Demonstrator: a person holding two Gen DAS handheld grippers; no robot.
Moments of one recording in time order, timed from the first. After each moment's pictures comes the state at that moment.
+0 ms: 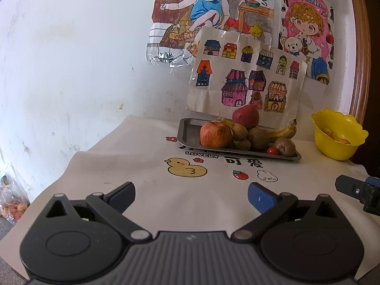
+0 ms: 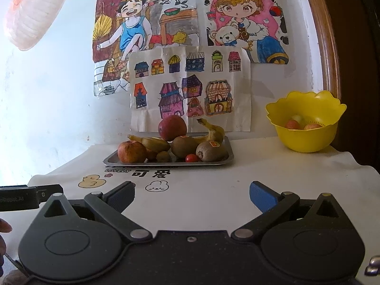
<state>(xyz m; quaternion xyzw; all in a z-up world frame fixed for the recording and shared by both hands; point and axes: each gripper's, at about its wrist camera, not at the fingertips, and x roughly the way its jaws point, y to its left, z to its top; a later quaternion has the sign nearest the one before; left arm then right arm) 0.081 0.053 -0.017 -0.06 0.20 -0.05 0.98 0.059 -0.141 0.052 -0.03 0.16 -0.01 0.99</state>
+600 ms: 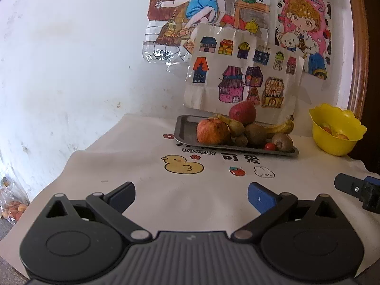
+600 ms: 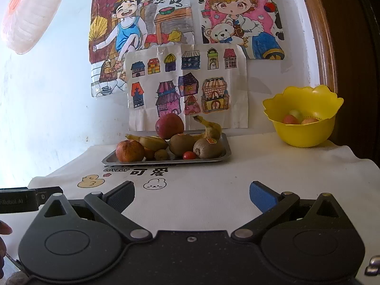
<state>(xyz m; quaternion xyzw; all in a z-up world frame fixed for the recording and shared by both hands) 0.082 0.050 -0.015 -0.05 0.21 -0.06 0.97 0.057 -0.144 0.050 -0.02 0.16 -0.01 0.99</state>
